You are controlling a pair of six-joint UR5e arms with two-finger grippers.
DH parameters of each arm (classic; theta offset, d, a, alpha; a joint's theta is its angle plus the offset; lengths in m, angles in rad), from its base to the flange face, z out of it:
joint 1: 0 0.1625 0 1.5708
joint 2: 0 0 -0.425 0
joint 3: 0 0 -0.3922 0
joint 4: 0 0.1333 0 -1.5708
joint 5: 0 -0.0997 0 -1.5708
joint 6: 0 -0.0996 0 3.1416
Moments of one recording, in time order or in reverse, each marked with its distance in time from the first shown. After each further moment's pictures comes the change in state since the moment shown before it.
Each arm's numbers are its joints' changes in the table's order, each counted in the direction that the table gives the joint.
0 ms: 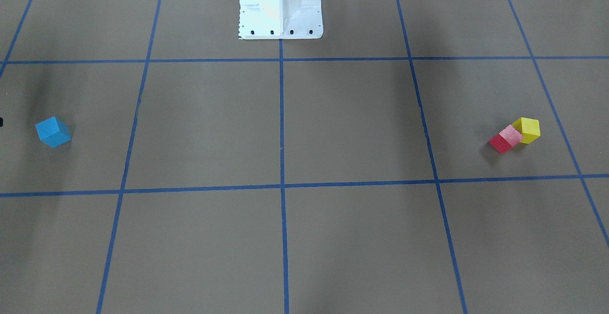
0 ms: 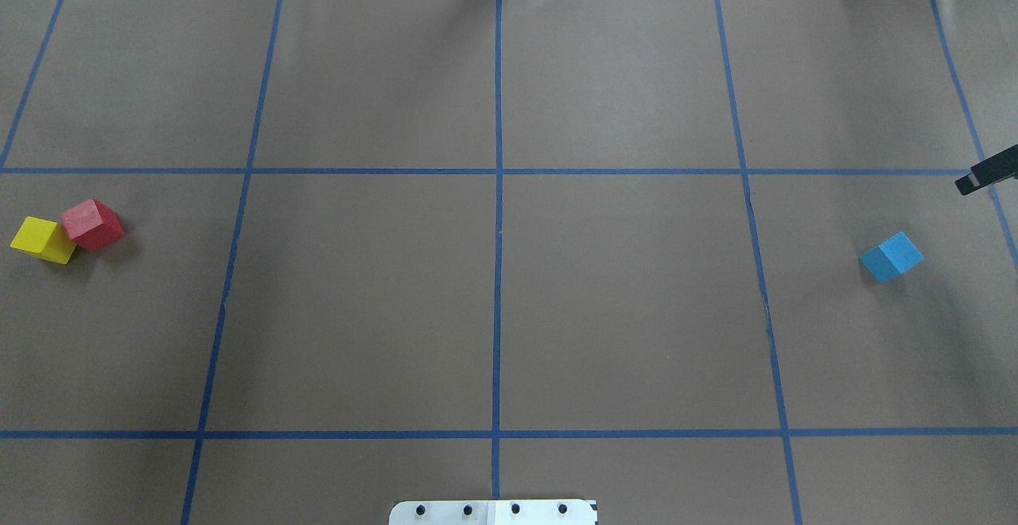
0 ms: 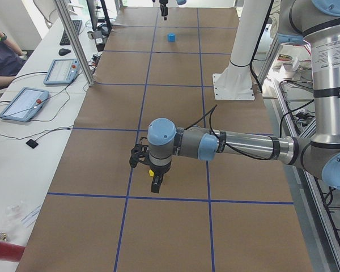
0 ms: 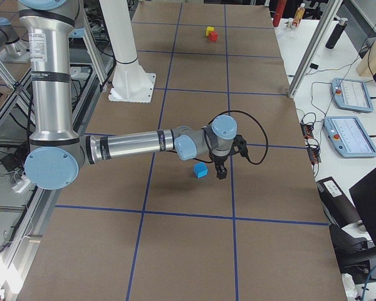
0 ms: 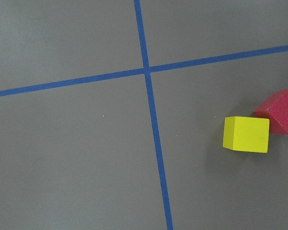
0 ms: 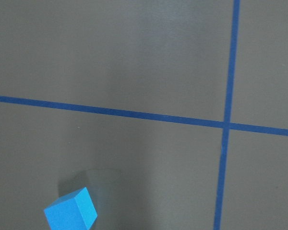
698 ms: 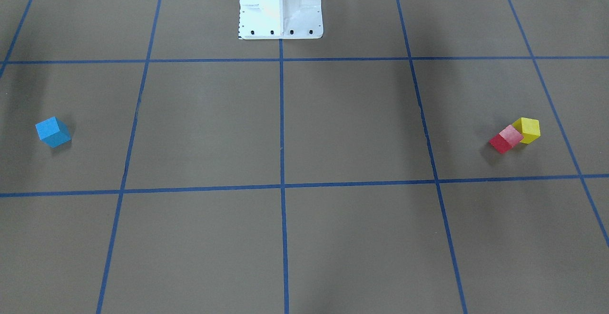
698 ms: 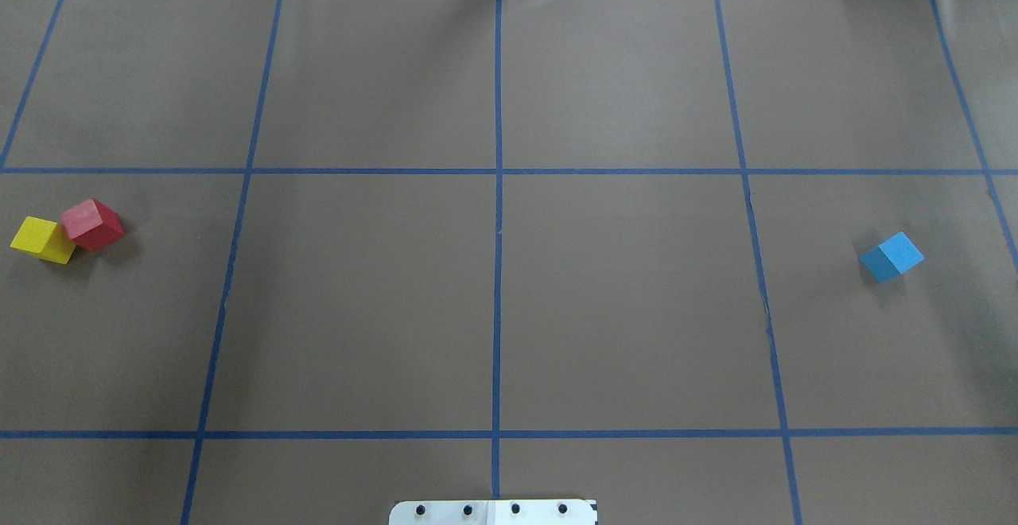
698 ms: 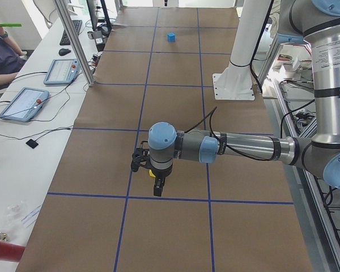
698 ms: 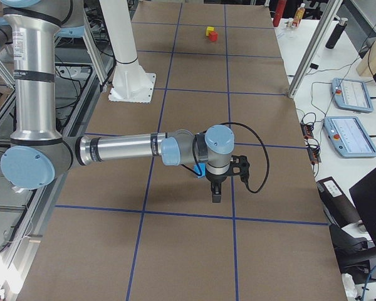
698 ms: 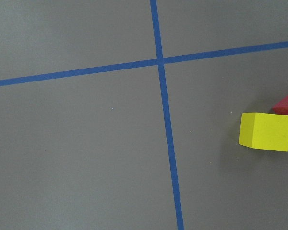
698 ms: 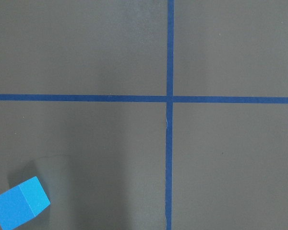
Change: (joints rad) left arm -0.001 0.005 0.012 0.009 0.001 0.006; right arm 0.252 -0.022 0.045 -0.248 0.059 0.043
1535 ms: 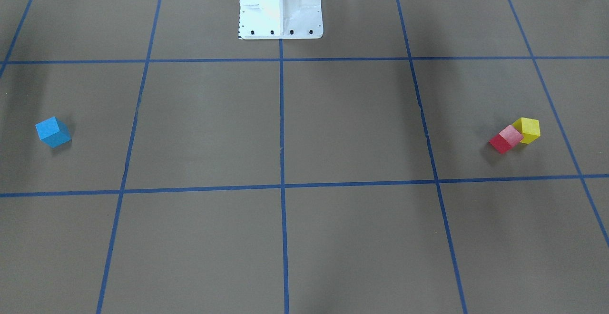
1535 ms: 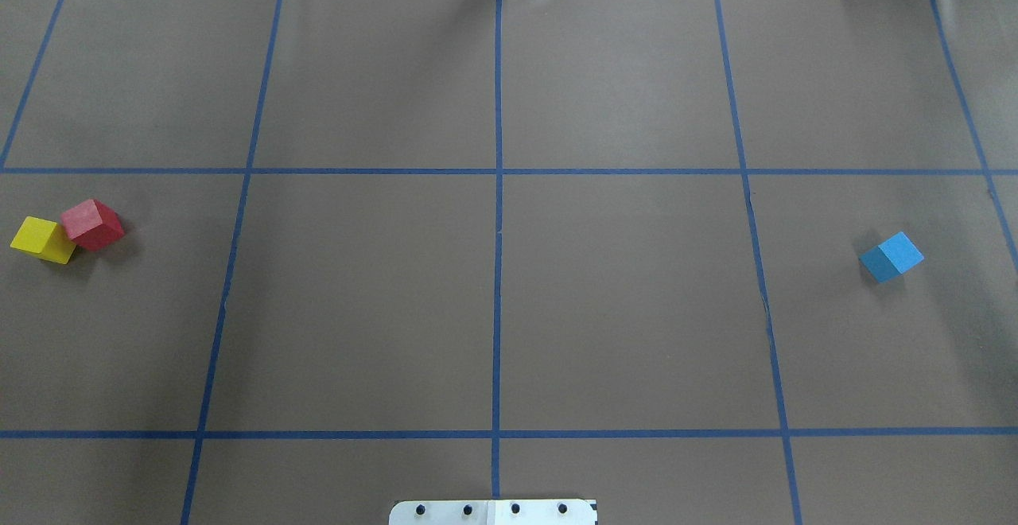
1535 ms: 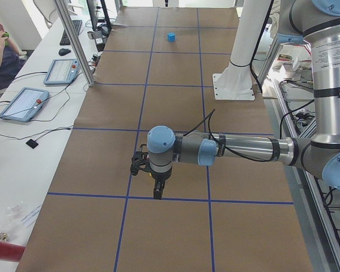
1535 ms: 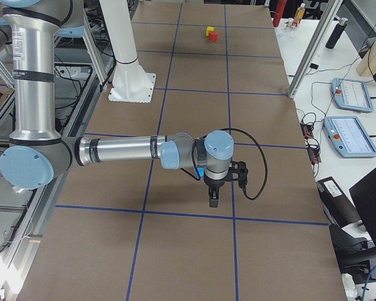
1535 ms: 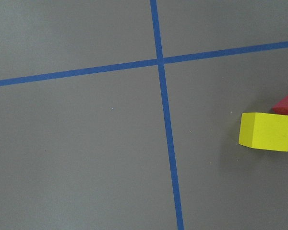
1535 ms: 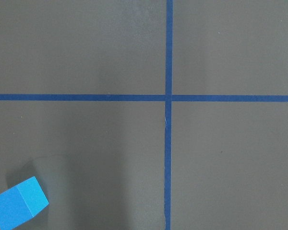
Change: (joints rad) left arm -0.002 0.008 0.013 0.001 -0.004 -0.007; right arm 0.015 -0.021 -0.031 -0.008 0.007 -0.009
